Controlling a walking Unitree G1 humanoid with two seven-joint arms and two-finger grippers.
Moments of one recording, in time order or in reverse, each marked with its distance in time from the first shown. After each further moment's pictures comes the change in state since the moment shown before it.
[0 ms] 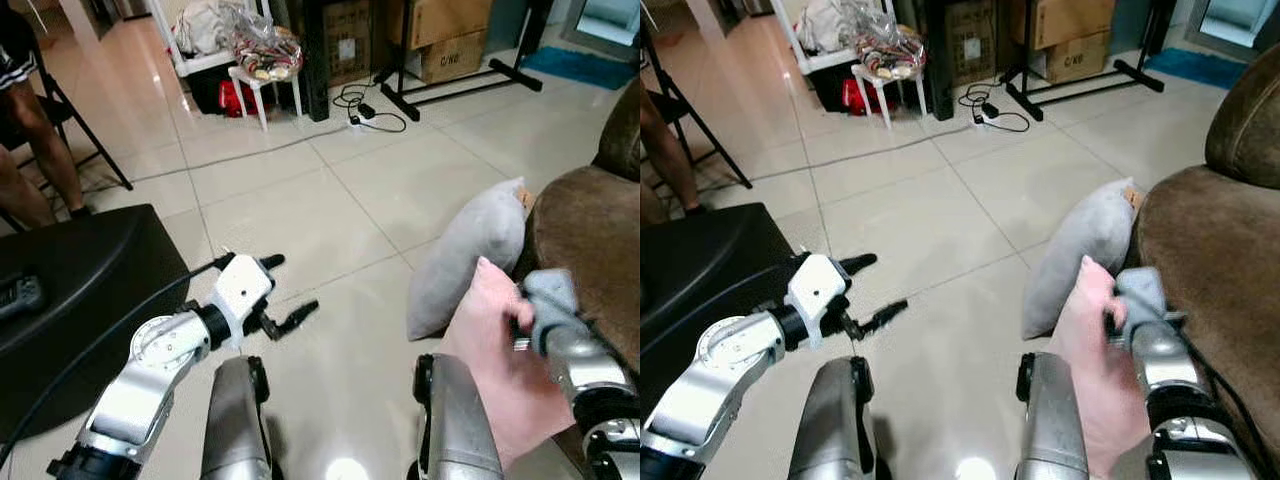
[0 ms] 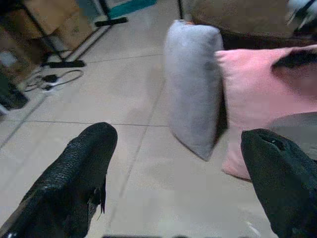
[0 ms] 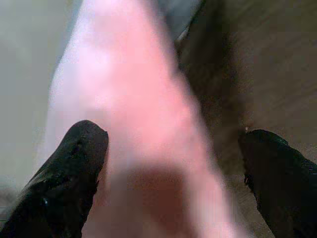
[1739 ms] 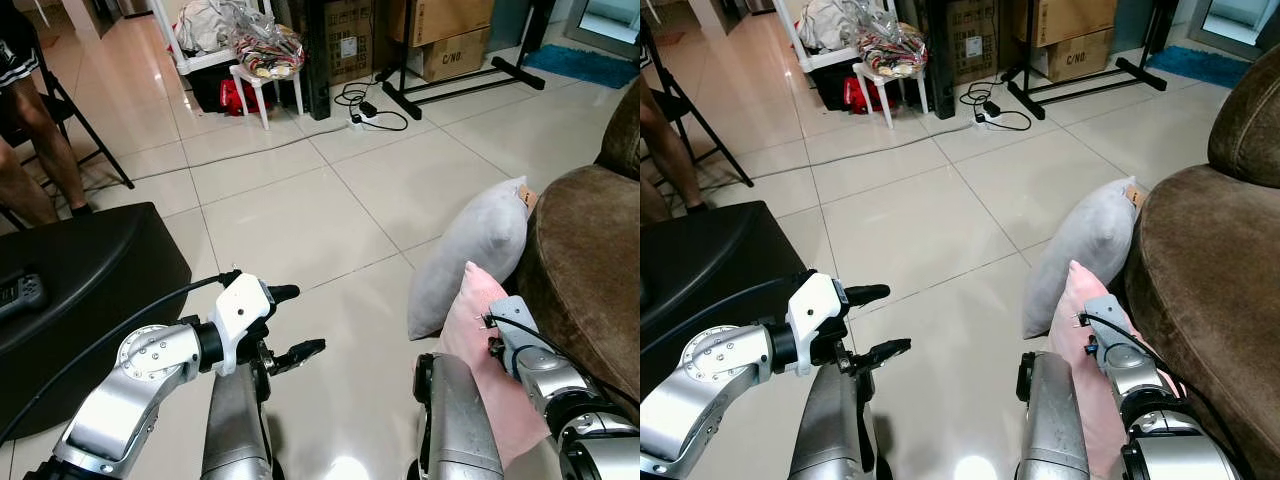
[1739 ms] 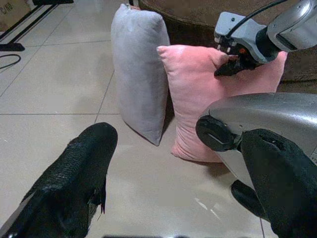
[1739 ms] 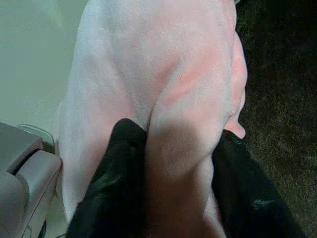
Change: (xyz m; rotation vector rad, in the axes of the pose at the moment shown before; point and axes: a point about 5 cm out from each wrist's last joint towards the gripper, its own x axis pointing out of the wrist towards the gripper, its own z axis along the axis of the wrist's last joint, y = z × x) left arm -0.014 -0.014 0.000 -0.068 0.052 -0.196; right arm 0.004 0.034 -0.016 -0.103 0.058 0.061
